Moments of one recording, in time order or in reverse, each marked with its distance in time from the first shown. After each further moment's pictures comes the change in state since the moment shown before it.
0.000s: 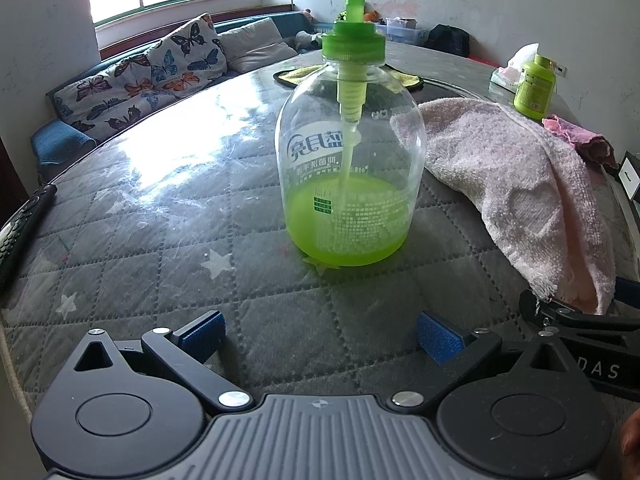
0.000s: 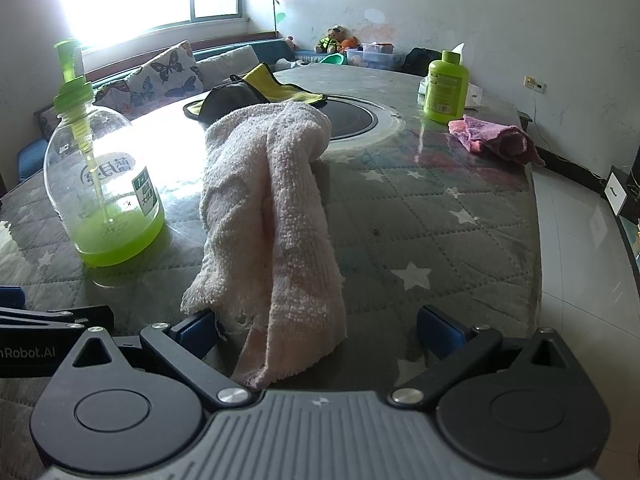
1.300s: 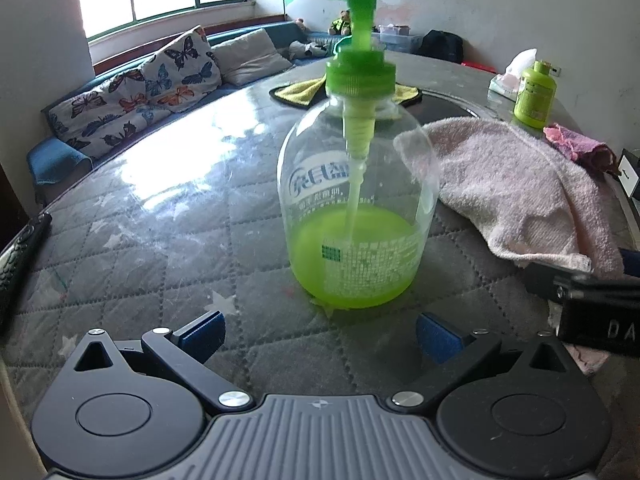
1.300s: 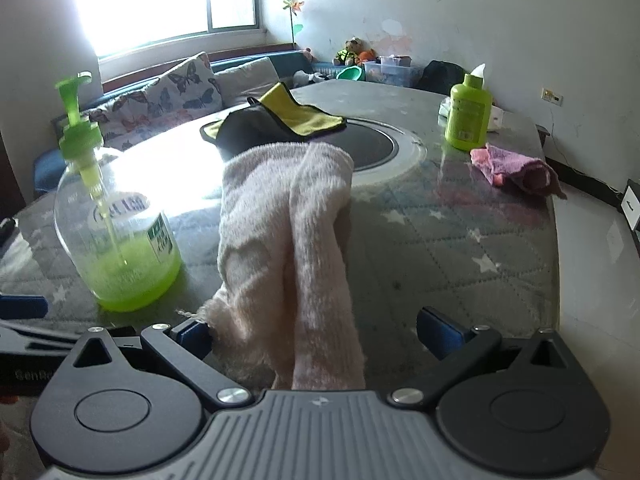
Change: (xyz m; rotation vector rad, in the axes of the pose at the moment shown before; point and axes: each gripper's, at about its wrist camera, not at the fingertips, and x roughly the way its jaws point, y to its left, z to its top) left arm 0.006 0.004 0.017 0.032 -0.036 -0.006; right arm 0.003 0.001 0.031 -0.010 -0.038 0.064
